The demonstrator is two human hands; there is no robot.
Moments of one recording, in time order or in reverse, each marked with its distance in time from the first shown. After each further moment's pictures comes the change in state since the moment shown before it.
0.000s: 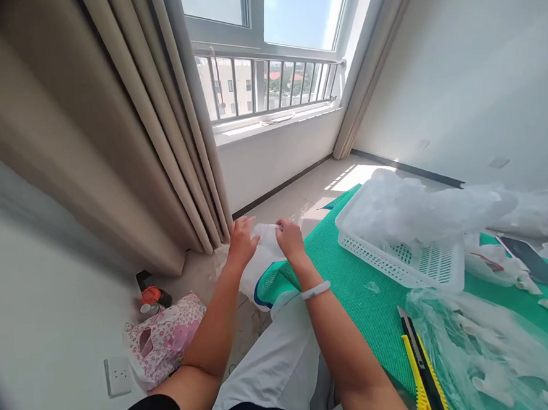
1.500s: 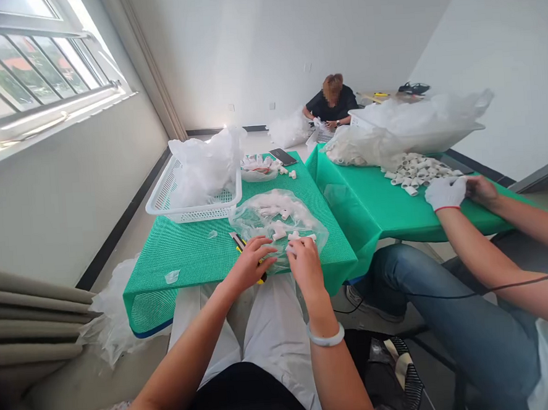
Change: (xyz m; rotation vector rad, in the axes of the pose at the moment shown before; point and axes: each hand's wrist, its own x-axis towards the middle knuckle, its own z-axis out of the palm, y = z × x) left_hand -0.161 0.241 0.126 -0.551 -0.822 1.036; right_hand -0.308 0.197 -0.139 -0.204 0.743 0.551
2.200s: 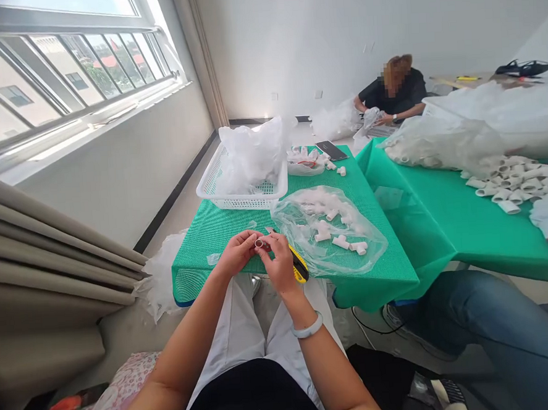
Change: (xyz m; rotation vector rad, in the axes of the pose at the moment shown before) left_hand -0.047 -0.050 -0.061 -1.176 0.302 -0.551; right_hand -0.013 -0.107 0.085 0.588 -0.018 -0.184
